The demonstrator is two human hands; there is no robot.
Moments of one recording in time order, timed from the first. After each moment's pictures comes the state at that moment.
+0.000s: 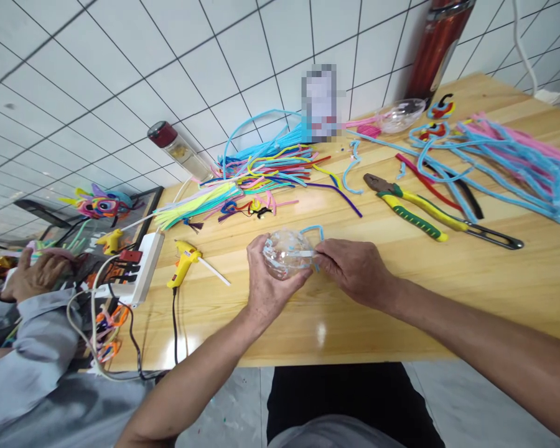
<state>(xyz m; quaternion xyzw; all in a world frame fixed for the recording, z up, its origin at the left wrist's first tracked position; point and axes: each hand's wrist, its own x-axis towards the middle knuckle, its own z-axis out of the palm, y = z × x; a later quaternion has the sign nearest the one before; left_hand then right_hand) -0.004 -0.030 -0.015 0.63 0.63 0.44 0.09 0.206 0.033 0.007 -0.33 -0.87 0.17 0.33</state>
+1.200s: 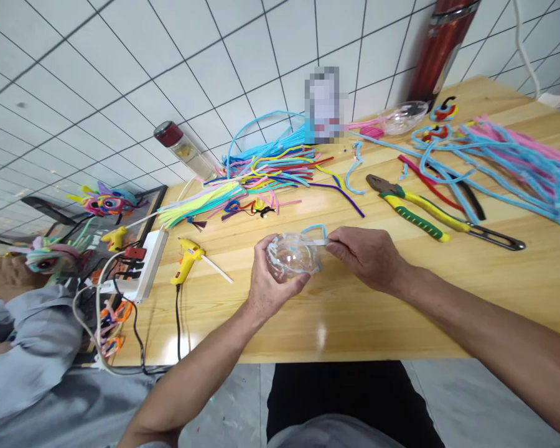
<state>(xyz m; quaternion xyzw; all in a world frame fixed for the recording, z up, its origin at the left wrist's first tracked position) -0.006 -0.032 -0.004 0.58 0.59 0.49 0.29 0.222 0.054 0.006 -0.31 -0.87 0.13 0.37</state>
